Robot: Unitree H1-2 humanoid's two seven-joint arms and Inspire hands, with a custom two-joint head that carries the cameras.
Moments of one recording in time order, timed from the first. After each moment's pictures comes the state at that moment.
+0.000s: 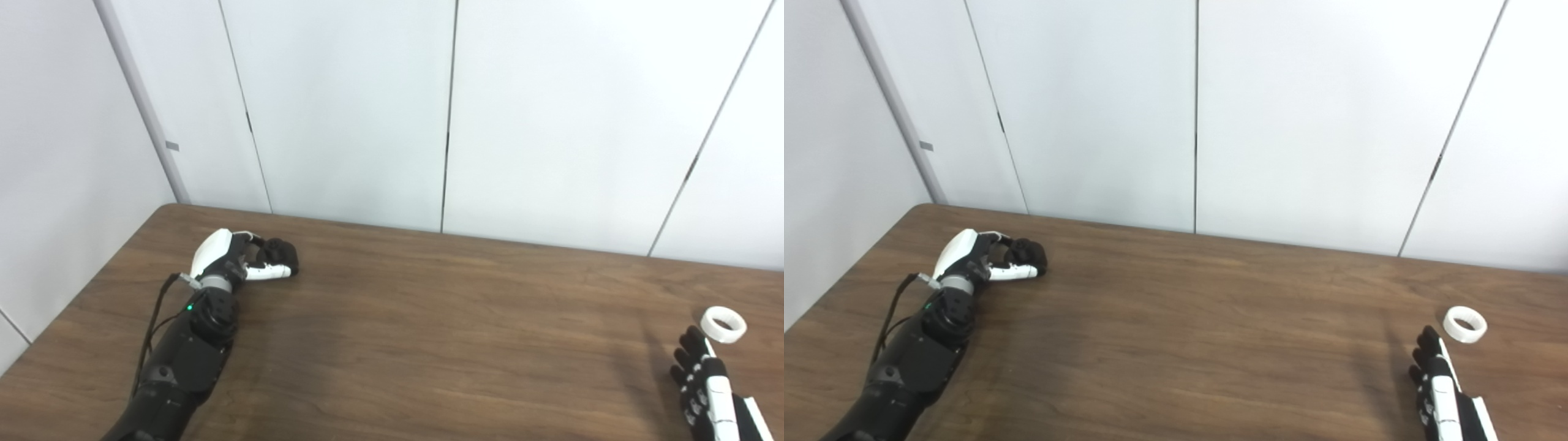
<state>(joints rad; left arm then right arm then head) -0.52 0.46 -0.01 0.56 0.39 0.28 0.11 0.01 -0.16 -0.11 -0.11 0.11 0.05 0.08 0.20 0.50</state>
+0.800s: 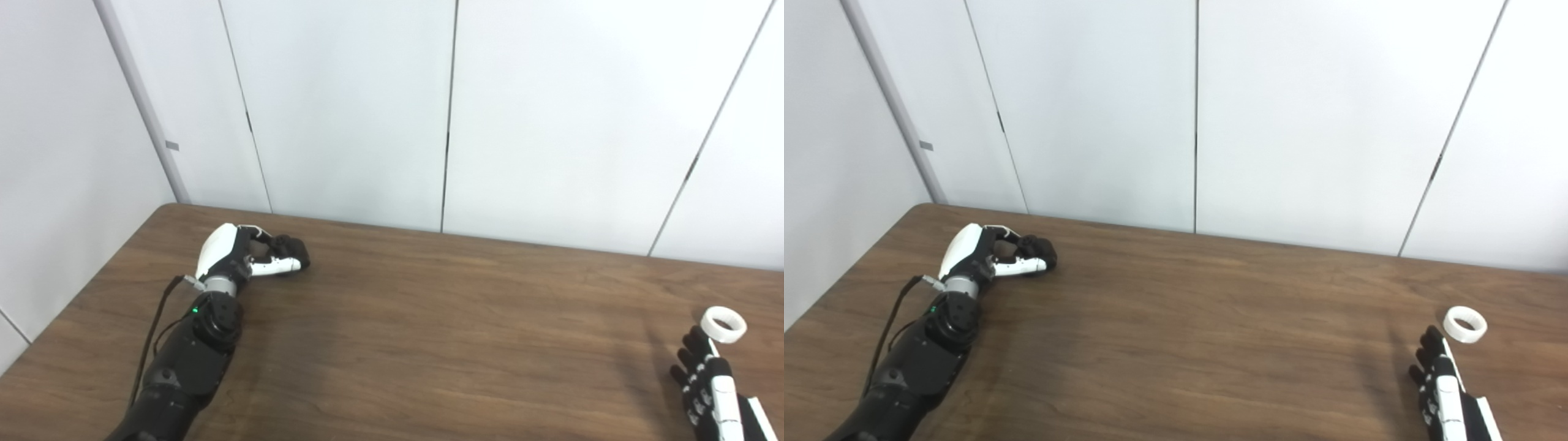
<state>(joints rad) -0.50 0.46 -0.06 0.56 0.40 0.18 0.17 0.01 -0.16 -0.13 -0.11 0.13 0.05 0.09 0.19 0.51</state>
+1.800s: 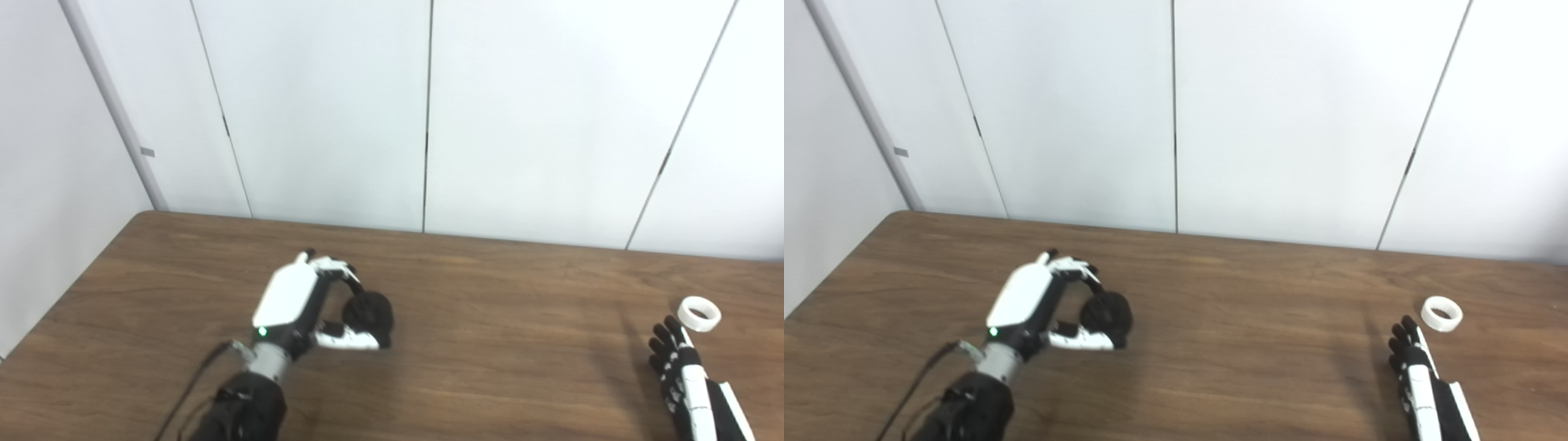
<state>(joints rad) -0.13 0.30 -0.26 -0.21 0.73 0.21 0.03 0.00 -0.16 -0.10 -0.11 0.07 0.06 0.07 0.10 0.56</state>
